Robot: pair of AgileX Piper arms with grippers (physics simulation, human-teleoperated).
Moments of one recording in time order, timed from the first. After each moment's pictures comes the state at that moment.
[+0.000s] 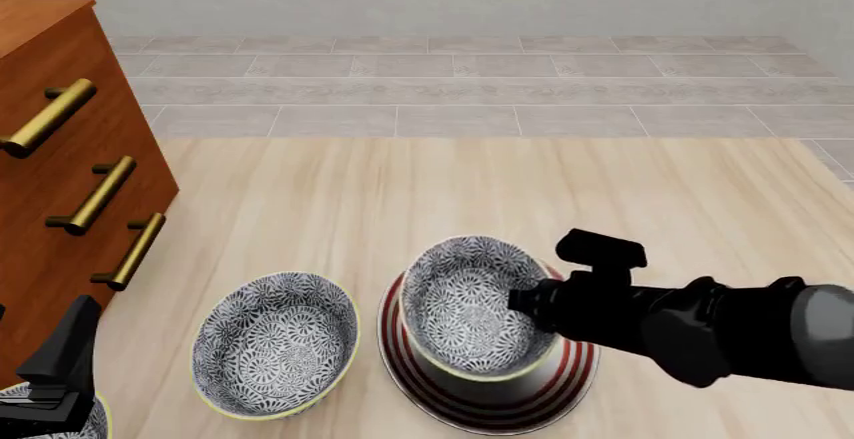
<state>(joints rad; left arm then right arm) 0.00 0.01 0.00 0.00 0.00 0.52 1.51 -0.52 -0.11 0.58</state>
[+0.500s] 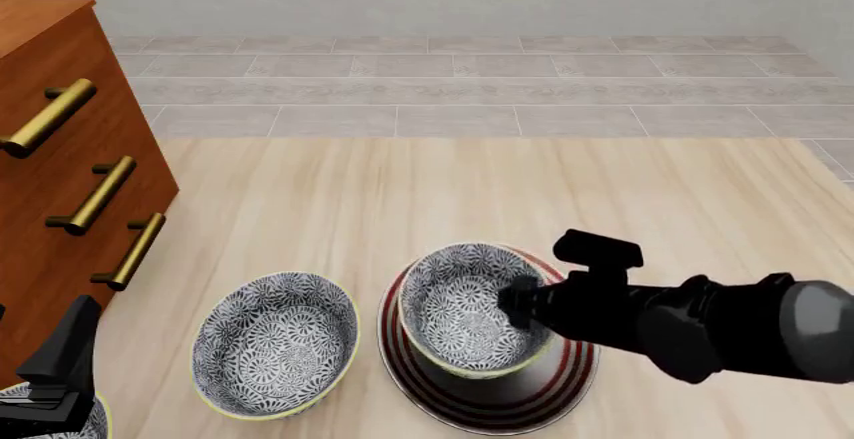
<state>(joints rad) 0.00 0.01 0.00 0.00 0.00 0.52 1.53 -0.53 -0.11 0.56</state>
